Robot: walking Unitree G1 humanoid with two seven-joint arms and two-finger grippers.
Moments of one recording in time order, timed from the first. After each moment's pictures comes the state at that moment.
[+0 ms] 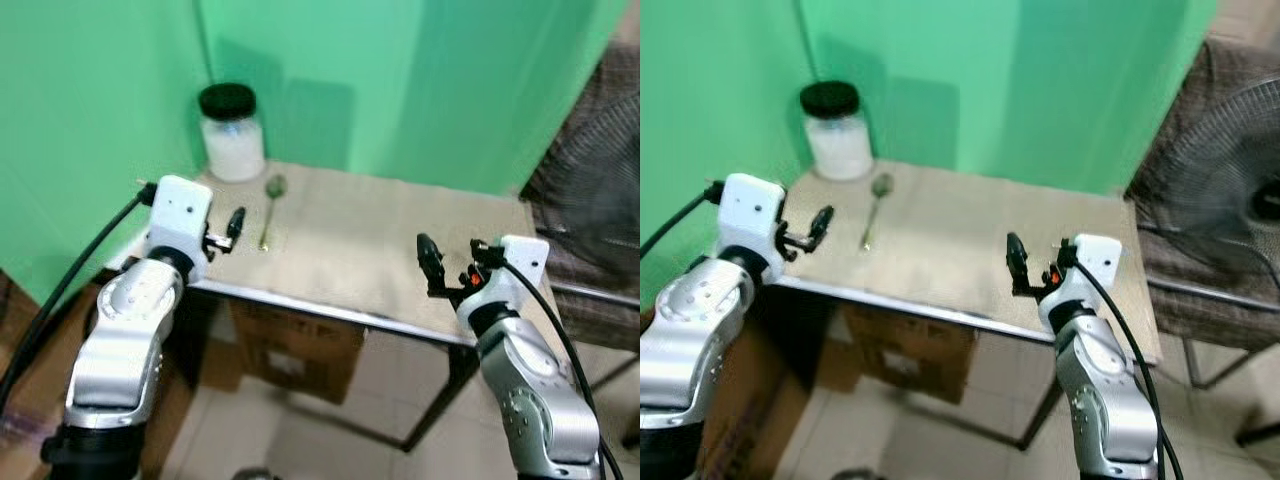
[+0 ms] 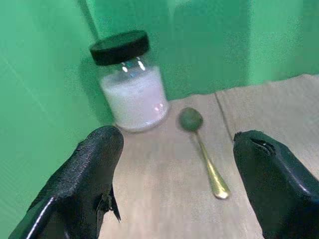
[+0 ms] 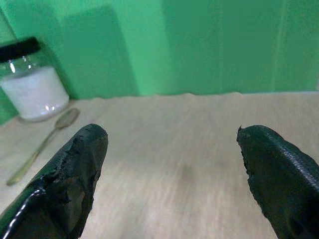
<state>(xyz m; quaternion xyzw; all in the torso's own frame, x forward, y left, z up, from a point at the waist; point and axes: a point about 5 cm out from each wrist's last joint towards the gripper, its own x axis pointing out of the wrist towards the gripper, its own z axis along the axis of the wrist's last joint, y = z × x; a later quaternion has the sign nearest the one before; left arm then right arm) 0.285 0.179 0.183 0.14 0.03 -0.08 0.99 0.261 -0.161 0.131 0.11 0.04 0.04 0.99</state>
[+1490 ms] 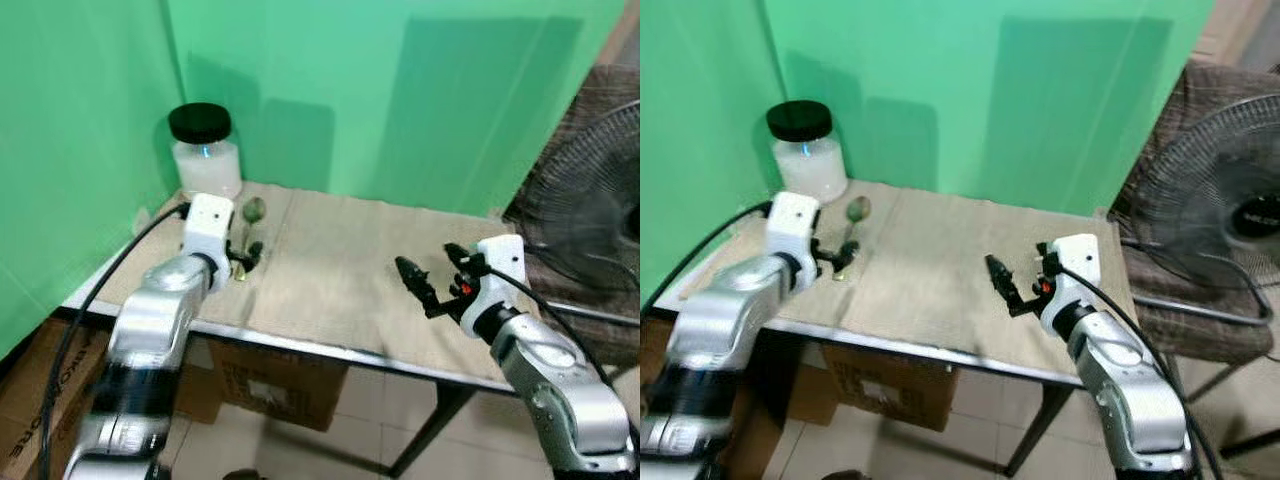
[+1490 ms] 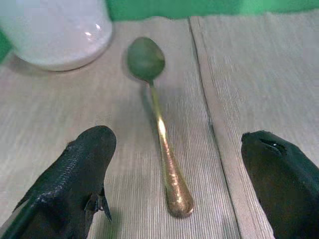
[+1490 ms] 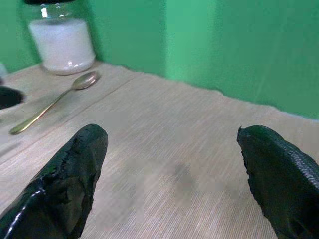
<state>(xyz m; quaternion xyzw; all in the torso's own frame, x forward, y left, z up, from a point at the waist) 0.326 0.171 0.132 0.07 0.24 -0.09 0.96 0.260 -0.164 0.131 0.02 0.09 0.21 0.97</state>
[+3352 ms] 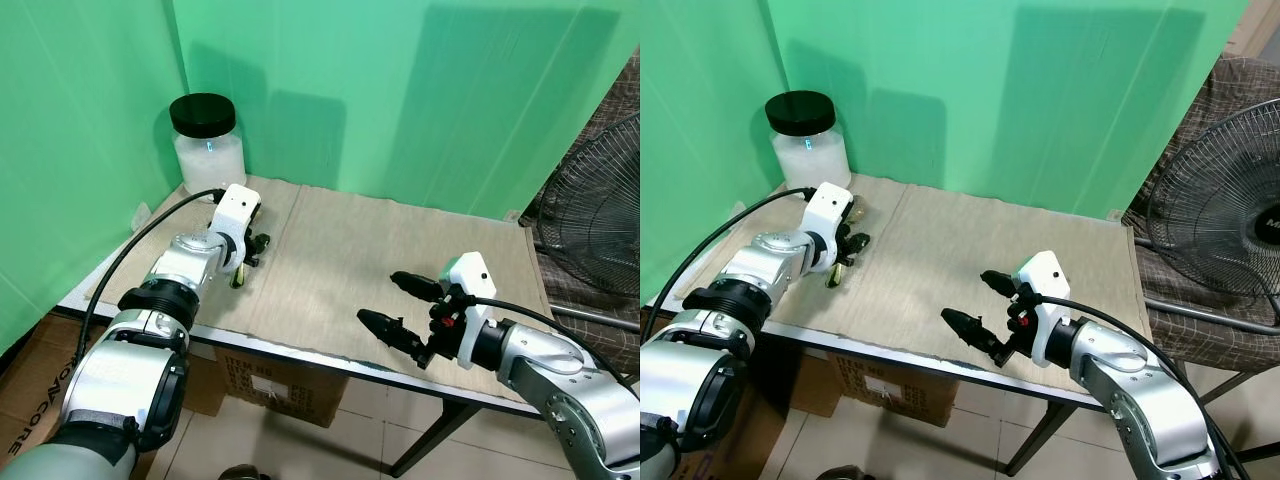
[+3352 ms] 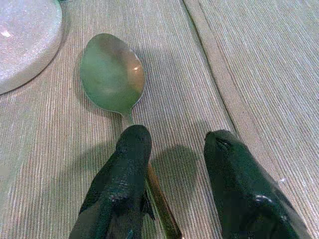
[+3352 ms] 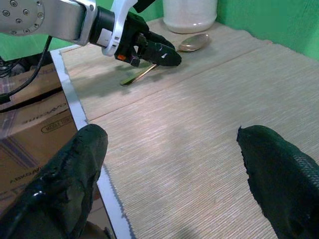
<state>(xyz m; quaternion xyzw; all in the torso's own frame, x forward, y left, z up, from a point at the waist) 0.379 0.167 0.112 0.12 0.27 -0.17 0.94 0.234 -0.145 0.134 0.01 0.14 0.42 0.90</state>
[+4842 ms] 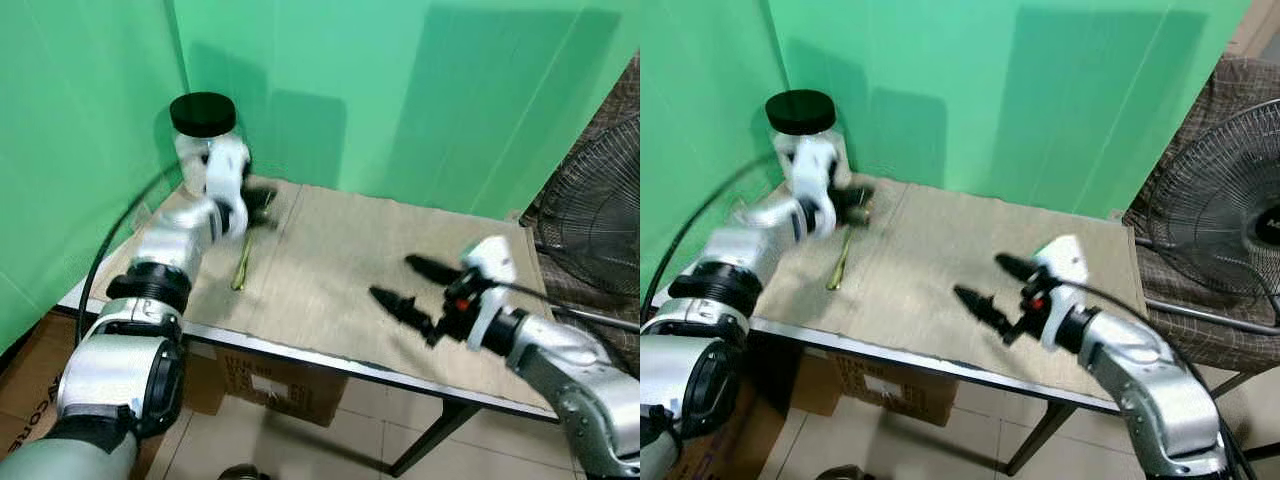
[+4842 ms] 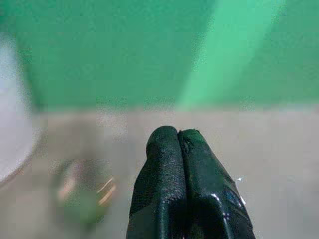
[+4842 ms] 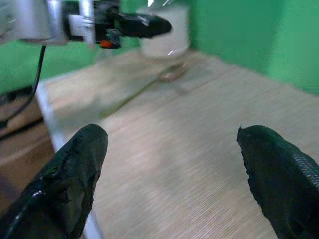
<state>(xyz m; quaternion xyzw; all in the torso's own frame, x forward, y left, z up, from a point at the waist) 0.392 0.156 0.176 -0.08 0.11 -0.27 0.95 0.244 -0.158 0.149 0.05 0.10 0.38 0.92</state>
